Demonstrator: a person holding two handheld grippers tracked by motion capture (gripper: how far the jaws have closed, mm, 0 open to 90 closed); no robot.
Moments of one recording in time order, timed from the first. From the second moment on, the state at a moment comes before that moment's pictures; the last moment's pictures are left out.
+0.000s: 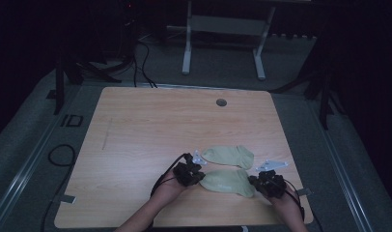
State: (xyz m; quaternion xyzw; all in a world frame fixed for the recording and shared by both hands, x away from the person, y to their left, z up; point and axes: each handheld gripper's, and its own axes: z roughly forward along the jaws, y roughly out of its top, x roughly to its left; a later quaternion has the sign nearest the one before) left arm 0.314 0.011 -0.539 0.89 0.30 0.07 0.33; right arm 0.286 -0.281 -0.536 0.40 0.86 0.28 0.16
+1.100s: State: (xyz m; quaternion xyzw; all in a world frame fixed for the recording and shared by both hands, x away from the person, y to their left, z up) left arm 0.402 -0.003 -0.544 0.88 0.35 0.08 0.31; right arm 0.388 -0.290 -0.541 0.46 0.84 0.25 0.15
